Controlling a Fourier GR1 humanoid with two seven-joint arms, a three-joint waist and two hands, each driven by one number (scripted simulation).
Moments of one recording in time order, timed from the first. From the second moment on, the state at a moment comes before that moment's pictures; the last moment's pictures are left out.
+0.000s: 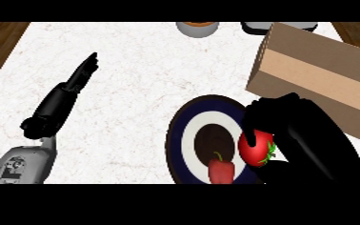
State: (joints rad) left arm -0.20 0.33 -0.05 -1.54 -0.06 -0.15 -0.08; right arm -0.28 -0.42 0.38 -2.13 0.74 0.23 0.22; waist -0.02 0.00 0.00
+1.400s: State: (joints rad) left arm -0.25 0.29 -0.03 -1.53 -0.08 -0.19 -0.06; right arm -0.67 -0.76 -0.06 -1.09 0.66 0.47 -0.13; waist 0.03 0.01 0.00
